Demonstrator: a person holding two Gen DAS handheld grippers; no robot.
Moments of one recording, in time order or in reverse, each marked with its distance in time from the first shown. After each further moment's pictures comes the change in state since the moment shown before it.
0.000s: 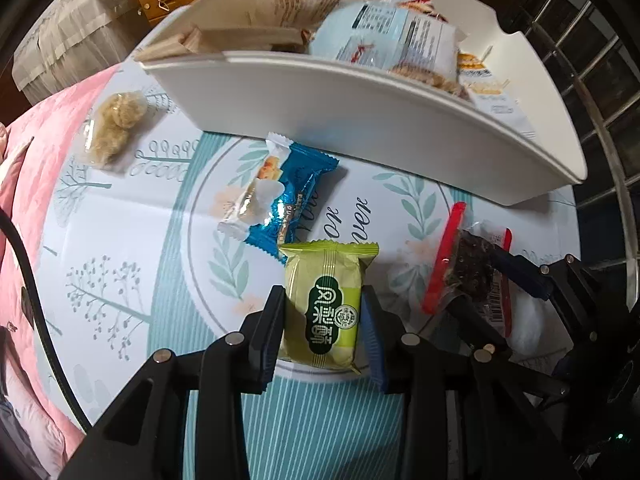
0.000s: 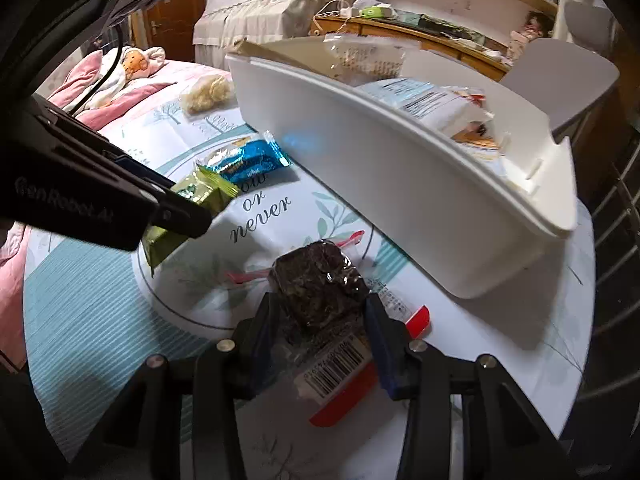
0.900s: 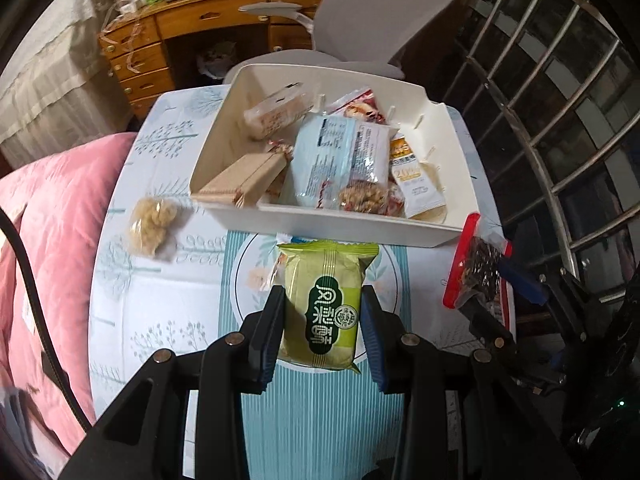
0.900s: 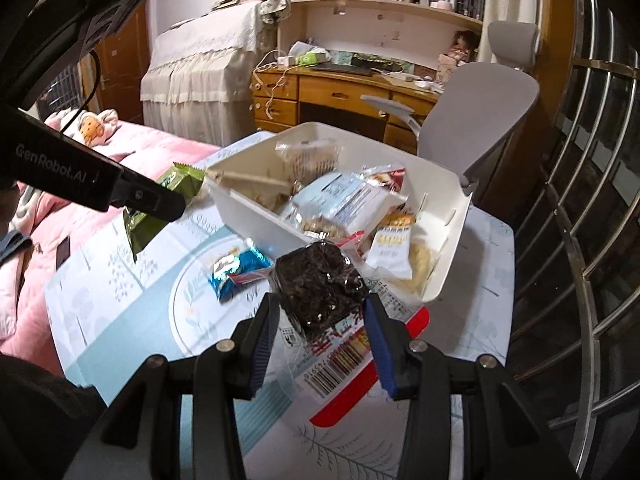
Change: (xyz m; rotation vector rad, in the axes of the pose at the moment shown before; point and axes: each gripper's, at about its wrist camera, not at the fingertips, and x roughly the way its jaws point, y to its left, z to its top) left arm -0.141 0.016 0.040 0.160 -0.112 -0.117; right arm -0.105 0.010 0.051 0.170 -0.135 -0.169
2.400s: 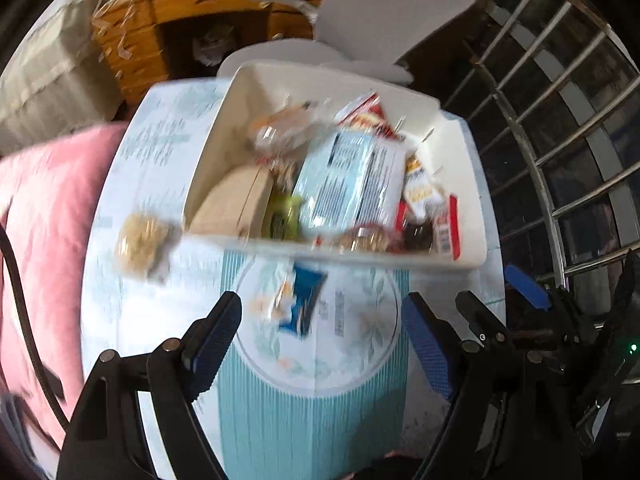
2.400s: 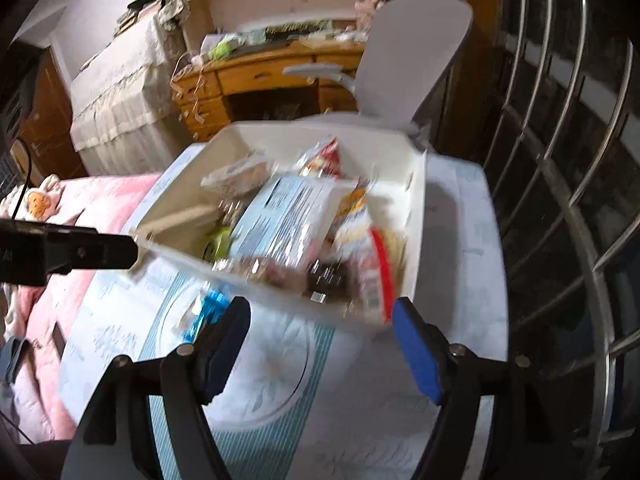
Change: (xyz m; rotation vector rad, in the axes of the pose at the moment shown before) left arm 0.020 0.023 0.031 -0.083 0.056 -0.041; right arm 0.033 -0.041 0.031 0.321 0.157 -0.059
